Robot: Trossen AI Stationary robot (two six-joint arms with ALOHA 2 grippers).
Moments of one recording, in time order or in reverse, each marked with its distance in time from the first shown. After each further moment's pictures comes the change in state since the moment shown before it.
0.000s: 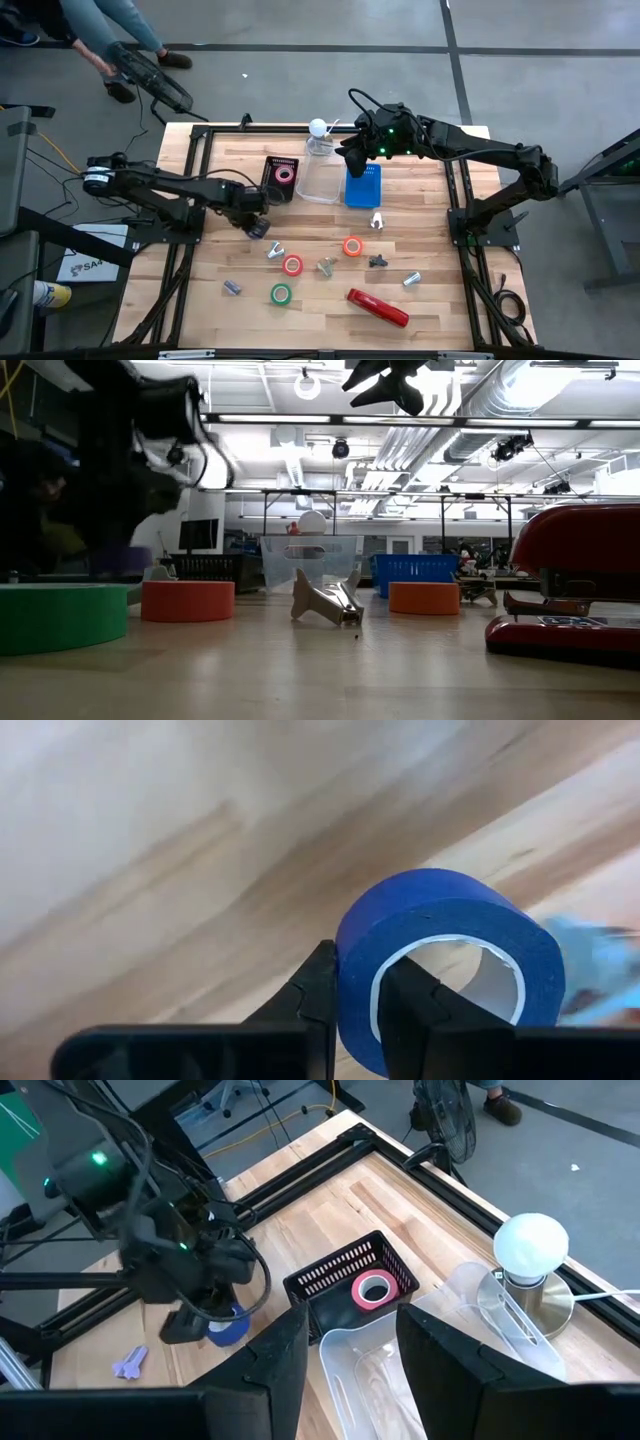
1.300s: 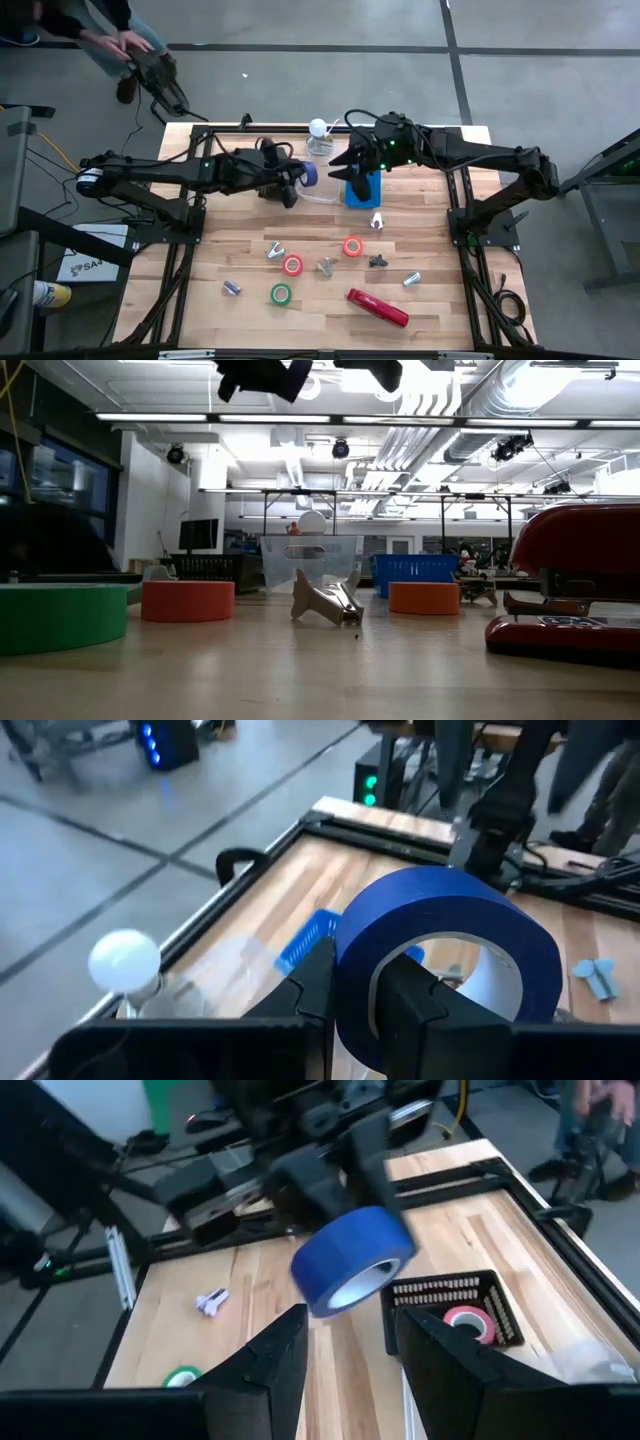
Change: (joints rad) left arm 0.001 -0.068 0.396 0.559 -0.427 0.870; right arm 0.105 0.000 0.000 0.084 -0.185 -0.251
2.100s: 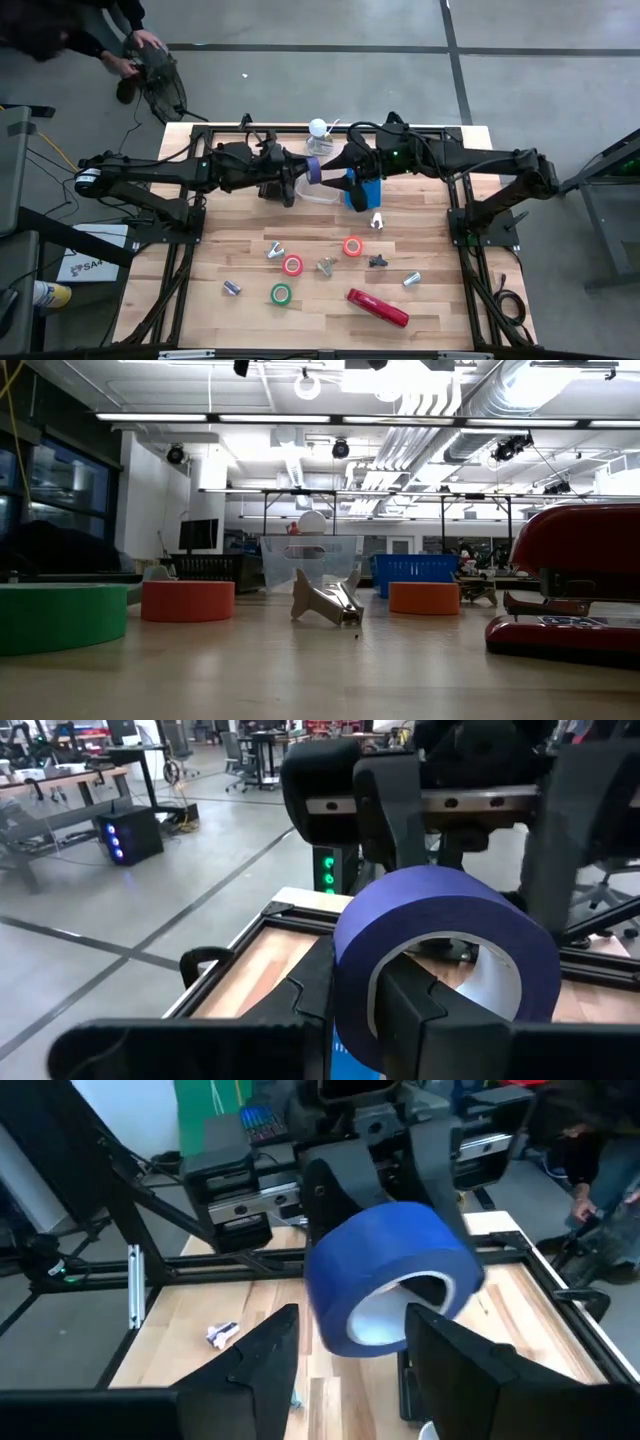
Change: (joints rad) left arm 0.000 -0.010 0.000 0.228 0.096 0.132; right arm 0.089 0.015 0.000 0.148 0.045 -0.075
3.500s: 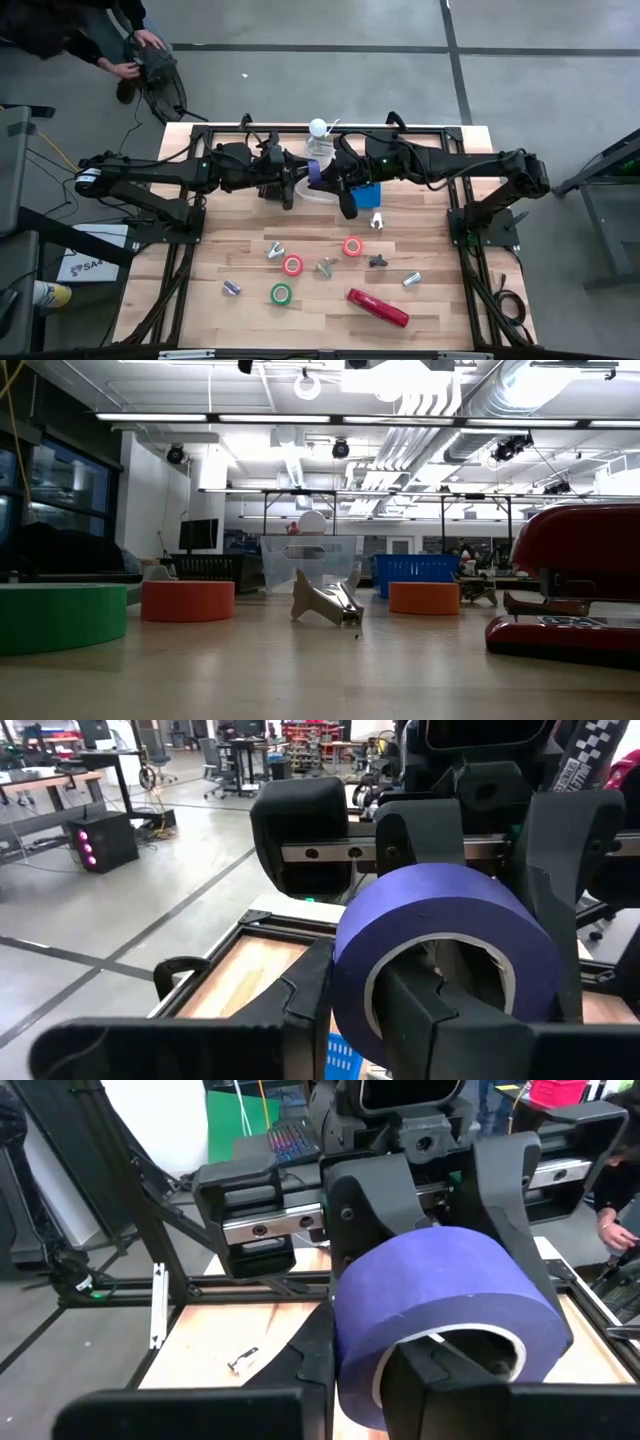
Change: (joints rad) left arm 0.000 0.002 0.000 0.018 0.050 -0.012; right arm 0.025 0.066 -0.001 0.133 -0.026 0.014
